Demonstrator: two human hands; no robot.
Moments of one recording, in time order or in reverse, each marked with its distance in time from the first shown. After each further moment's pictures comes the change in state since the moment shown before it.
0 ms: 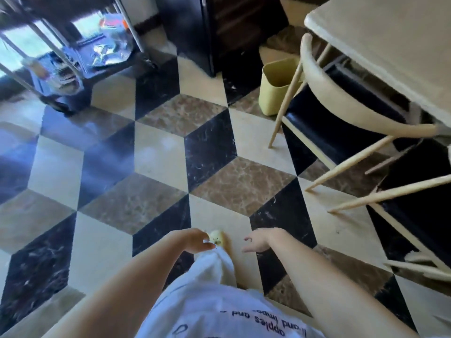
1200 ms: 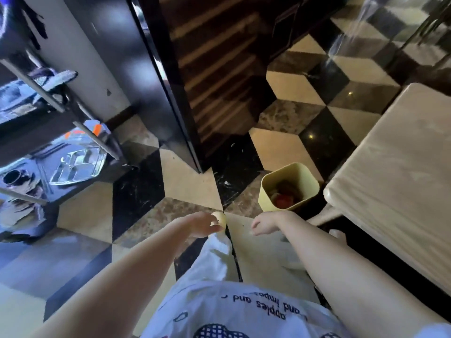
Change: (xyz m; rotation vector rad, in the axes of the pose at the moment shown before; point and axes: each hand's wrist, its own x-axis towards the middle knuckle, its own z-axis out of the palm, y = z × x) left_hand 0.193 -0.091 -0.700 0.060 0.244 0.078; right_hand 0.067 0.189 -0.682 0.224 0.216 0.076
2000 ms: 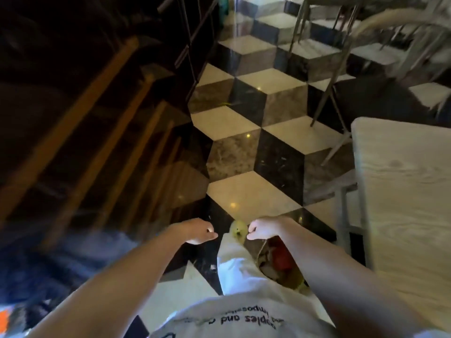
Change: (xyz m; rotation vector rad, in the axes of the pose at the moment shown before) left_hand 0.280 0.035 -0.381 0.458 -0.188 0.268; right_hand 0.098 0.122 -0.314 0.439 0.247 0.211
